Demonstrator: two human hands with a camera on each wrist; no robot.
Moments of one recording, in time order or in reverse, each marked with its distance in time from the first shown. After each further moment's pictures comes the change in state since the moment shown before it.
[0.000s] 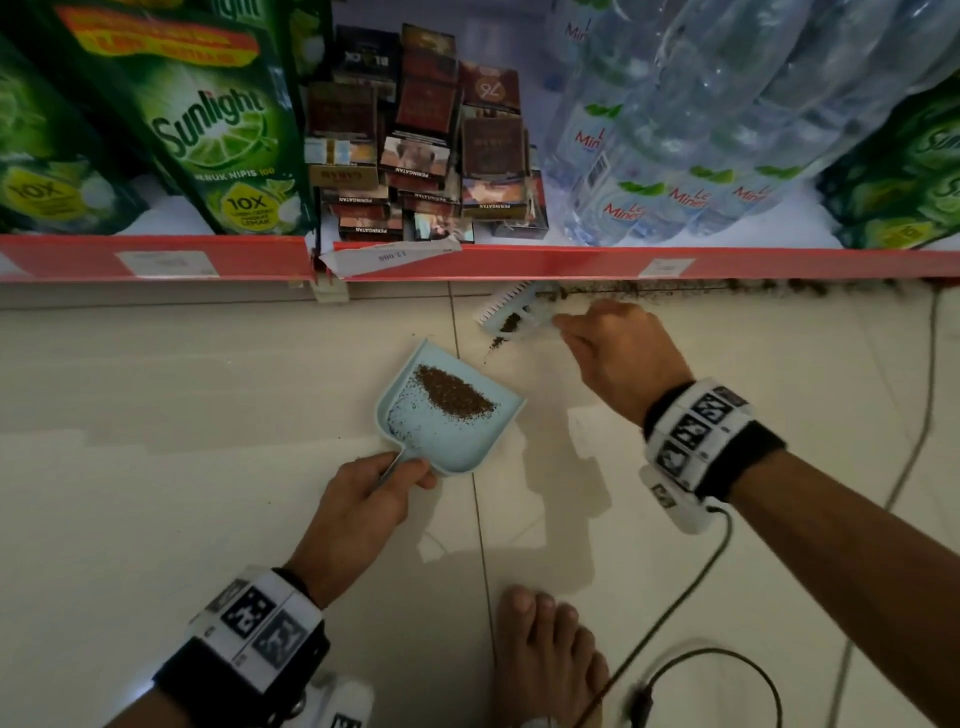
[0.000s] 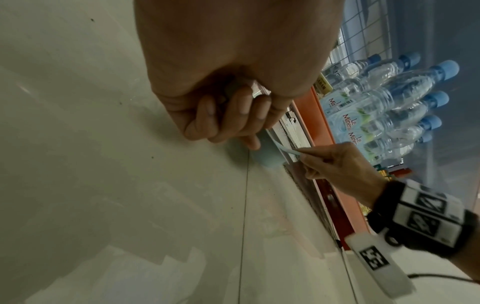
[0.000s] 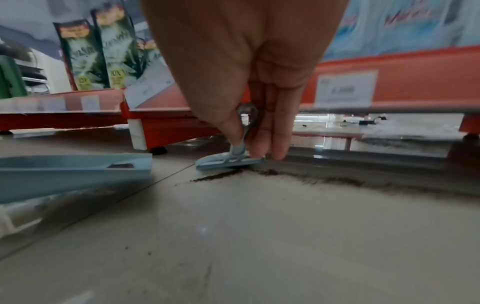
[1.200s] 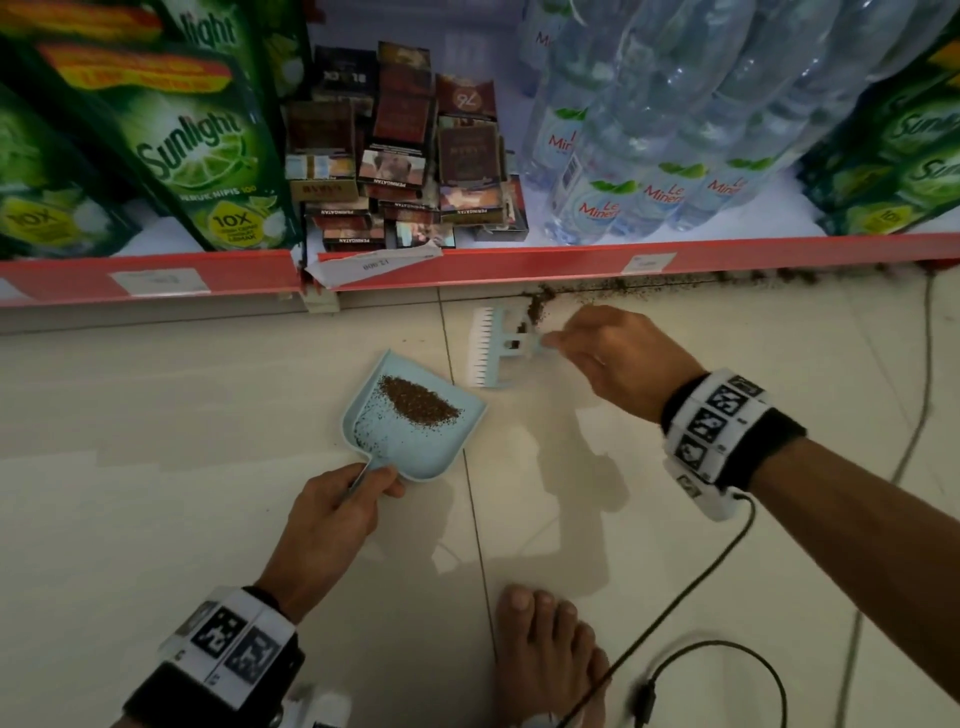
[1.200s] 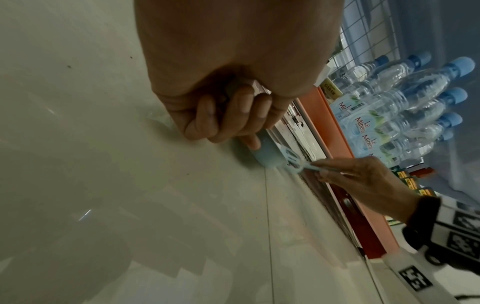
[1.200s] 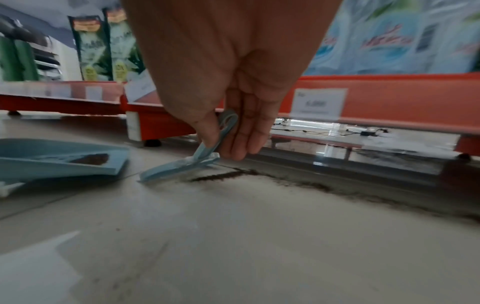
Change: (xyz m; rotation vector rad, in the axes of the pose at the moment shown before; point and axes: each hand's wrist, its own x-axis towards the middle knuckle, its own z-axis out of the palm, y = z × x) left_hand -0.005 -0.008 -0.015 0.040 0.081 0.011; right_hand -0.014 0.023 -0.007 0.152 -0.014 -0.231
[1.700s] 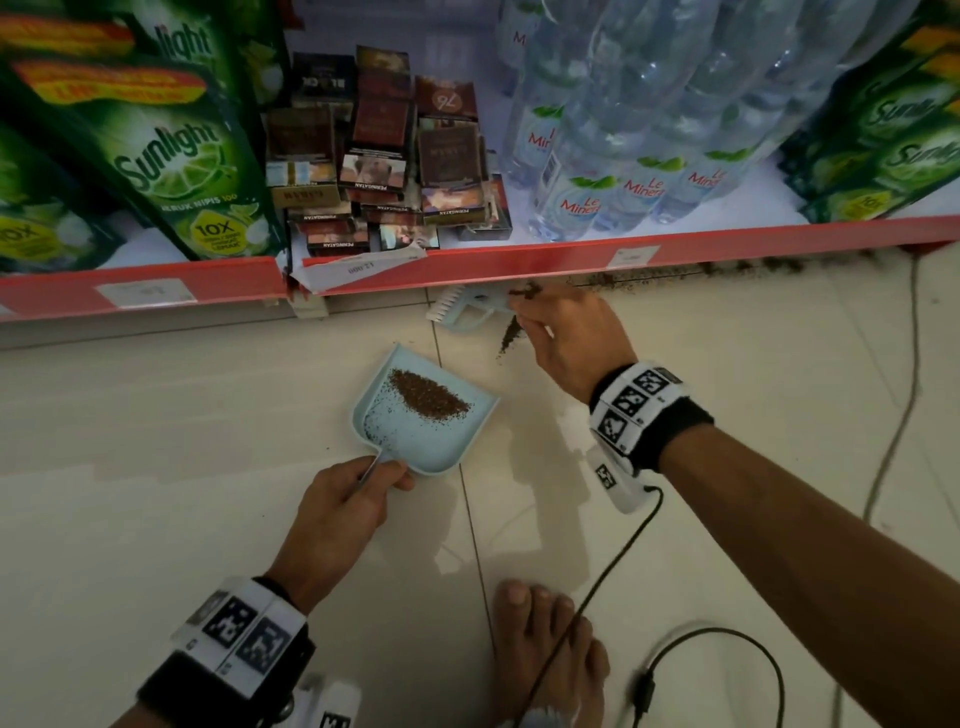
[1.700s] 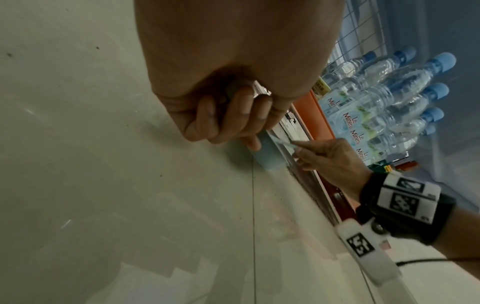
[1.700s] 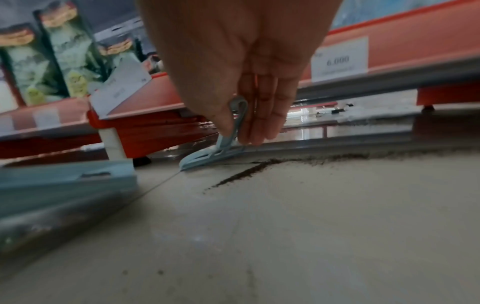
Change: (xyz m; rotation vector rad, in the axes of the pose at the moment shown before) left_hand 0.008 0.007 0.010 0.023 -0.040 0.016; right_hand 0.029 -0.022 0.020 -0.014 0.160 0.246
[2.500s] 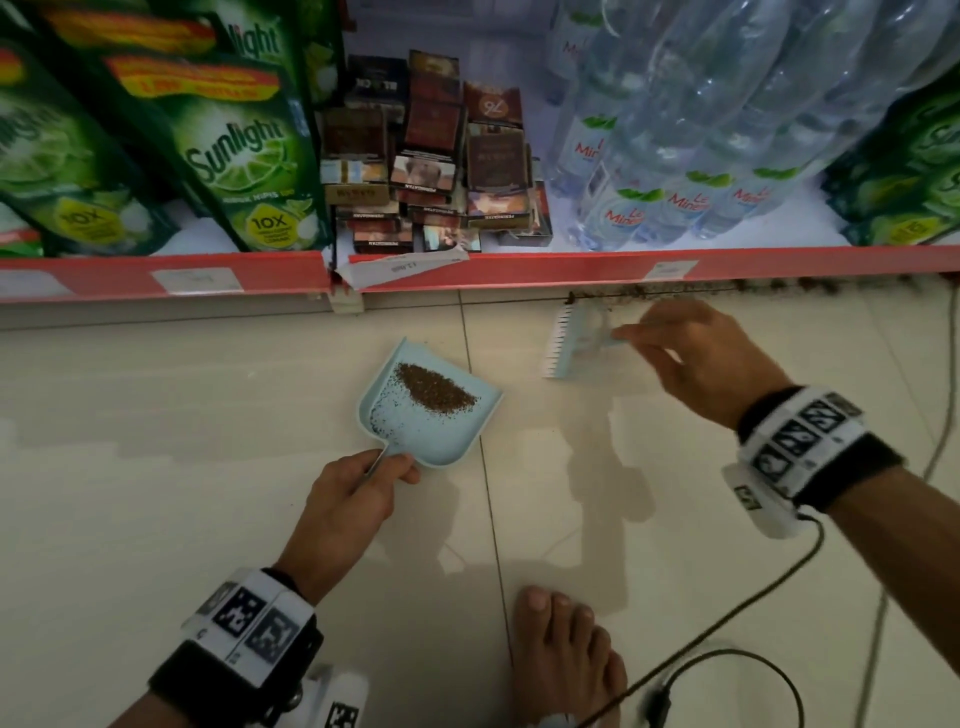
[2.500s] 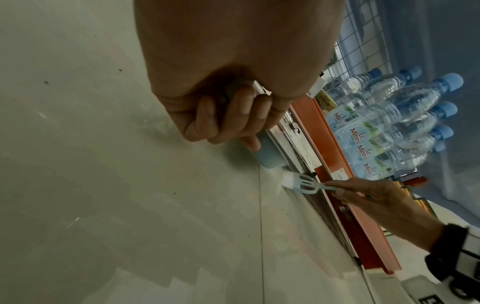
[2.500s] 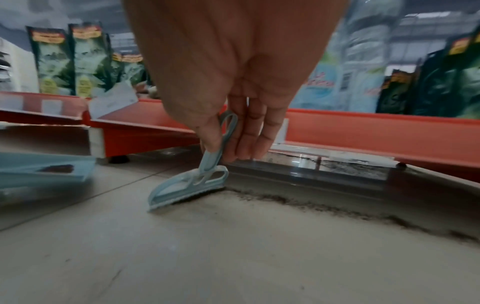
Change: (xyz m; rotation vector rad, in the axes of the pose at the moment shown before) left_hand -0.005 0.006 -0.016 -0.017 0.050 -0.029; right_hand -0.032 0.055 -0.046 -0.033 -0.002 -0.186
